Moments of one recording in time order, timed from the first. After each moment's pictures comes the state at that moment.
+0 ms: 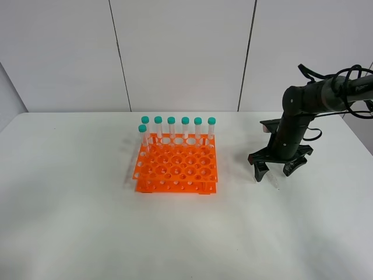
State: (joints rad) left arm 0.01 -0.01 -0.51 -0.14 1.08 0.17; right arm 0.13 2.15 -1.40 0.02 0.87 -0.14
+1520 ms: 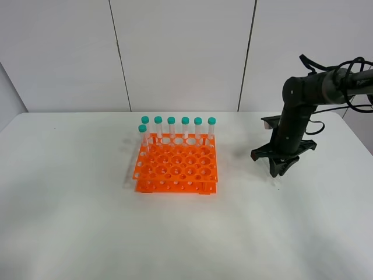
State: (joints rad) left arm 0.01 -0.01 -0.51 -0.14 1.08 0.17; right arm 0.13 2.15 -1.49 -0.01 1.03 -0.14
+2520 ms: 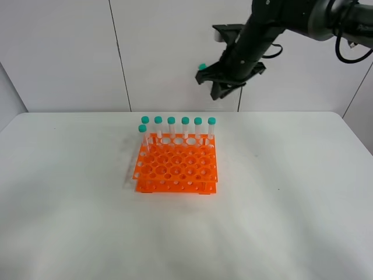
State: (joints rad) left arm 0.01 -0.01 -0.51 -0.14 1.08 0.17; right arm 0.40 2.07 -1.97 0.14 1.00 -0.18
